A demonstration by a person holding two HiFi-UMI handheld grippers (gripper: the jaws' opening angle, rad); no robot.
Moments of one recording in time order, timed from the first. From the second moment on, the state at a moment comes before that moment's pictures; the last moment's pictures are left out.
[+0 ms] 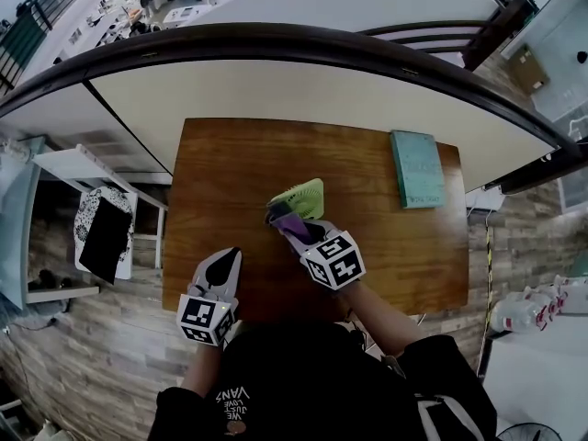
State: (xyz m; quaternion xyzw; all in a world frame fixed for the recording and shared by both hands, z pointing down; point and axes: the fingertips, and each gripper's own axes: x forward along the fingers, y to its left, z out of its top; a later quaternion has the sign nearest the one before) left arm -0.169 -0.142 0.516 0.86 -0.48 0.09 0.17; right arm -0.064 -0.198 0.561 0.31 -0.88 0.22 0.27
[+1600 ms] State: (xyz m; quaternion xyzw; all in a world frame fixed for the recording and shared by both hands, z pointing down) left arm -0.146 -0.130 0.524 0.85 -0.49 0.10 0.18; right arm -0.049 -0.169 0.586 0.30 -0.88 0.24 0.28
